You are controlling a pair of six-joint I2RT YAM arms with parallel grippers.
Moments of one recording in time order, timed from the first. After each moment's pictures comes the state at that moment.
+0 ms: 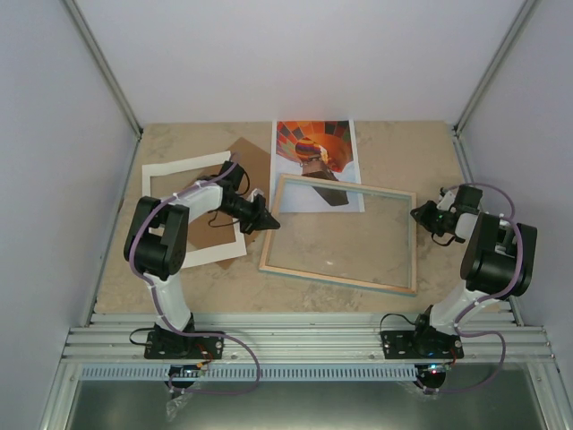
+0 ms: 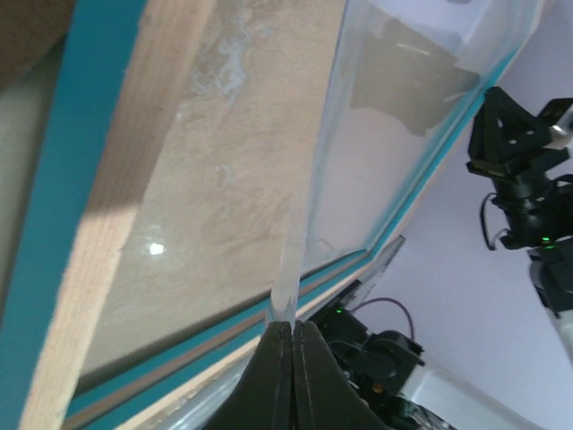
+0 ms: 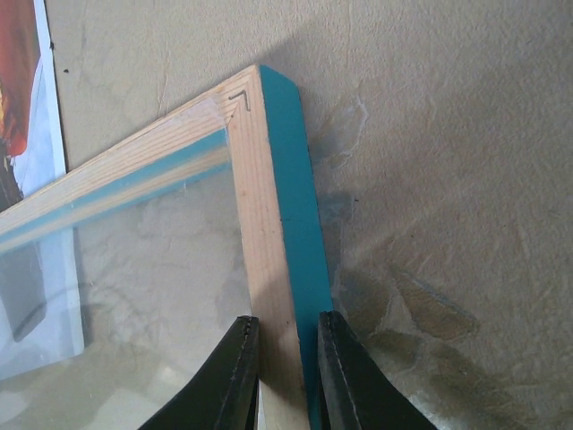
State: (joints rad) left arm -0.30 1.87 1.17 -0.62 0.91 -0.71; right arm -0.33 1.71 0.76 -0.02 -0.53 0.34
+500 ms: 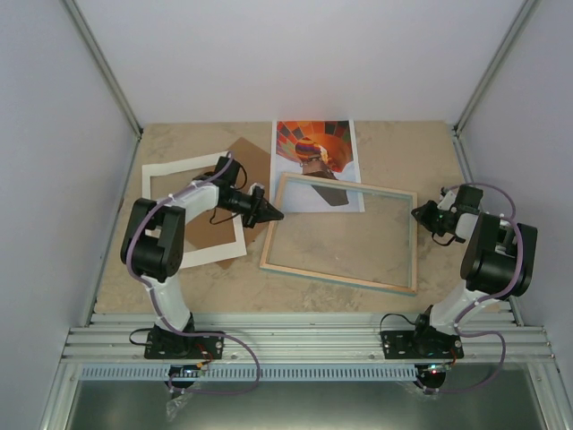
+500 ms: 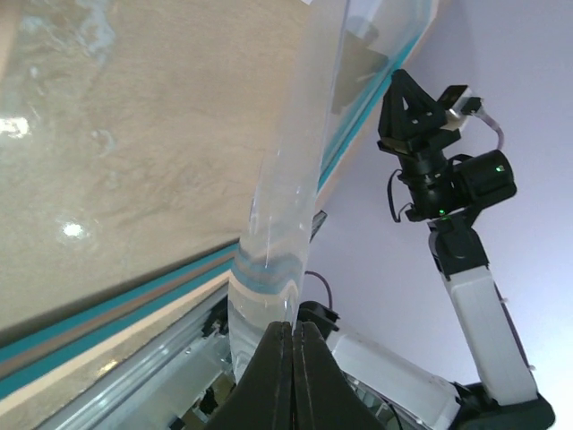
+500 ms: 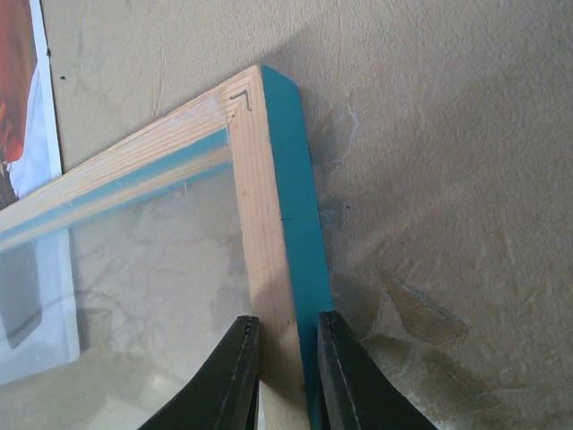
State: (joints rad) left arm -0.28 1.86 1.17 -0.52 1.09 -0.87; right arm -0.34 1.71 0.76 -0.01 -0.52 0.34
